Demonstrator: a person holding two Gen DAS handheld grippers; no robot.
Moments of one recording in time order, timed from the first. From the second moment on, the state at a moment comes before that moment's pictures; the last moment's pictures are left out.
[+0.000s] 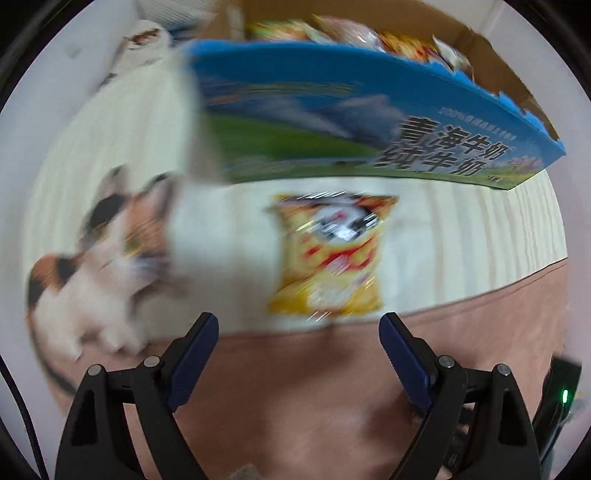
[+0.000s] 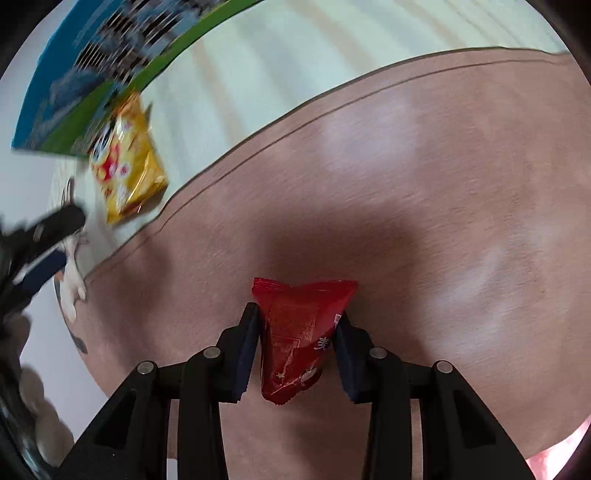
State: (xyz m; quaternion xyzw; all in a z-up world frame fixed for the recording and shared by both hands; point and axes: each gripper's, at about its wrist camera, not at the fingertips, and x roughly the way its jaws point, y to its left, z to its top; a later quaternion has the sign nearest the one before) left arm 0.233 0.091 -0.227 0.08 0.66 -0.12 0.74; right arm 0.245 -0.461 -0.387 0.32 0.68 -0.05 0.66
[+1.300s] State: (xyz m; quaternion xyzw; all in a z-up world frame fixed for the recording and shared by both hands) left arm 0.163 0.086 -0.304 0.07 0.72 -0.15 0.67; right arm 0.245 -0.457 -0.395 0.25 0.74 0.00 0.62
